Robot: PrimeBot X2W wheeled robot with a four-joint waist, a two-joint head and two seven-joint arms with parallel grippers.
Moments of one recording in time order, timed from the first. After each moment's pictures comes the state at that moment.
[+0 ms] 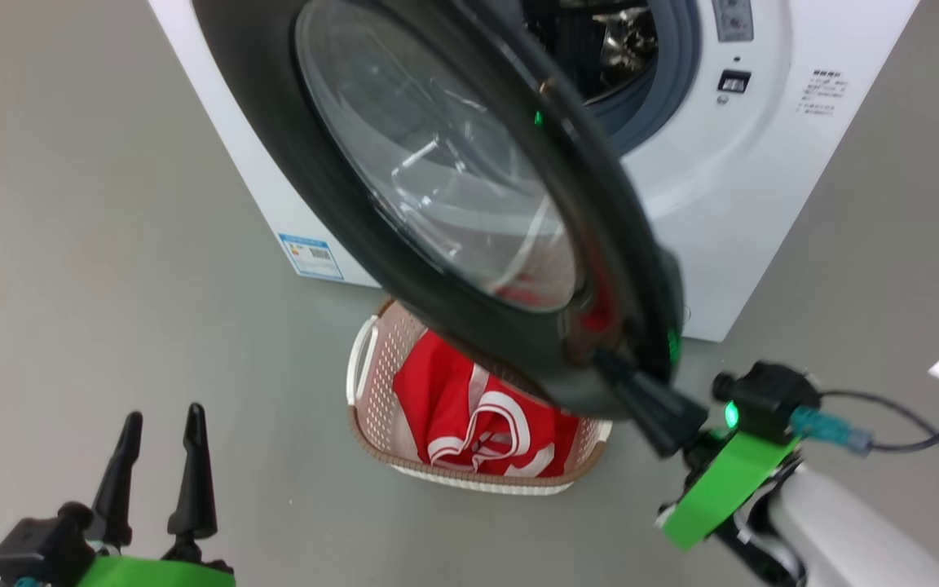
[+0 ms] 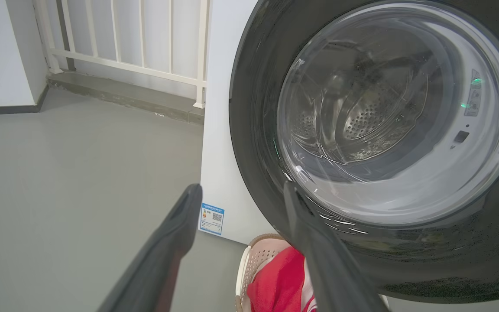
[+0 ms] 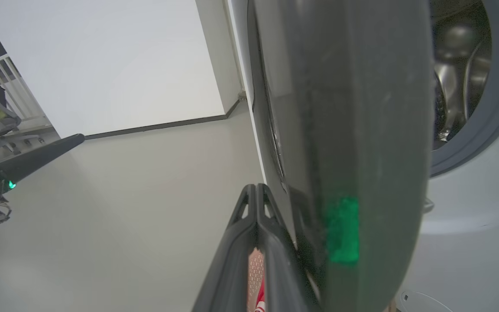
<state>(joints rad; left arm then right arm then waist) -0.04 0.09 -0.05 0.13 -0.41 -0.10 -0.25 -0.40 -0.38 0.64 0.22 0.59 0.13 -0.26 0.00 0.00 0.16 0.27</state>
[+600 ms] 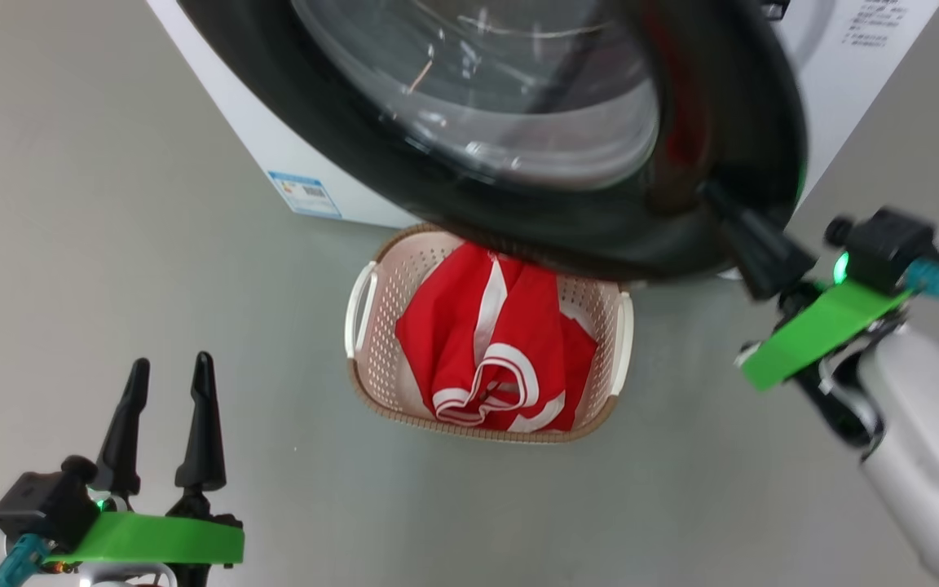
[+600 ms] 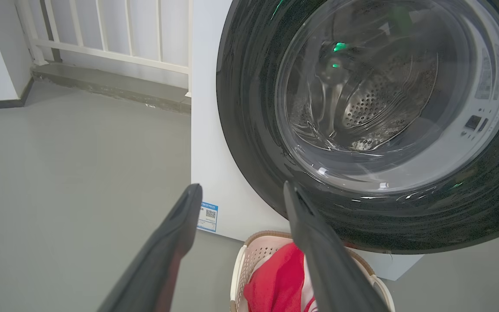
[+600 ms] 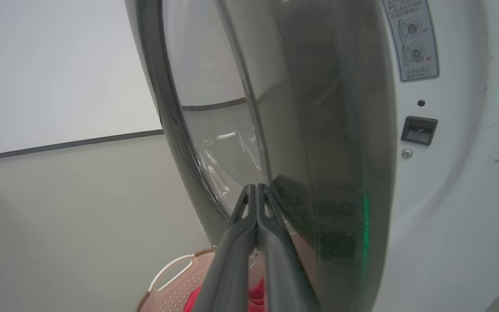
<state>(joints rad) -0.13 0.07 -0.06 0.13 -0.40 -0.12 -0.25 -0.62 -0.43 0.47 0.35 0.56 0.13 -0.26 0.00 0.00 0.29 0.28</state>
